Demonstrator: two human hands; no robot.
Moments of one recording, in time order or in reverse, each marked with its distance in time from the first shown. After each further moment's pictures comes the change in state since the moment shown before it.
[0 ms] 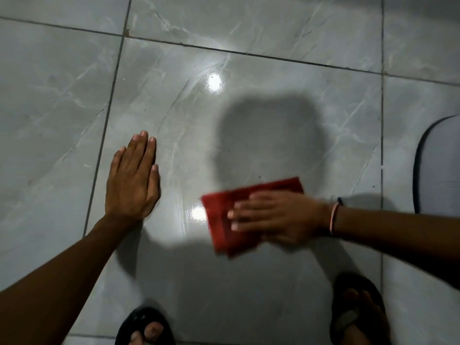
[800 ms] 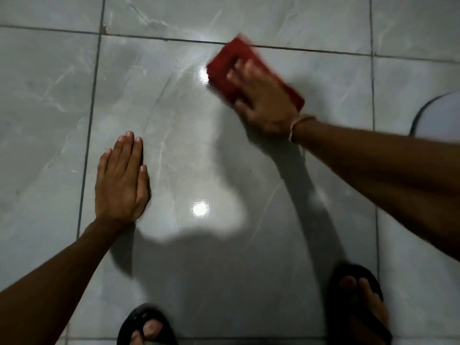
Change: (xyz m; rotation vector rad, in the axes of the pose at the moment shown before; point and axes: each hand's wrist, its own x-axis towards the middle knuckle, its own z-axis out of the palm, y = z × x) left_hand 0.000 0.001 -0.002 0.008 -0.012 0.007; right_hand 0.066 0.133 -0.065 0.085 0.302 0.840
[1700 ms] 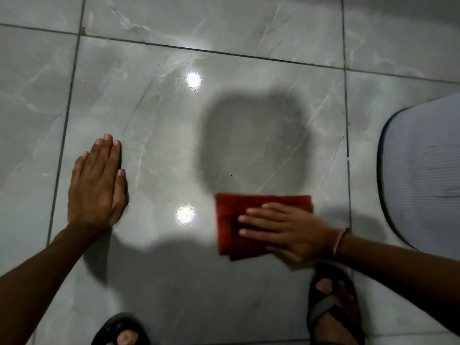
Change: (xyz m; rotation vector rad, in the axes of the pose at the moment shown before) left_hand 0.000 -0.004 0.003 -0.006 0.040 0.029; right_hand -0.242 0.004 0.041 -0.121 -0.274 -0.594
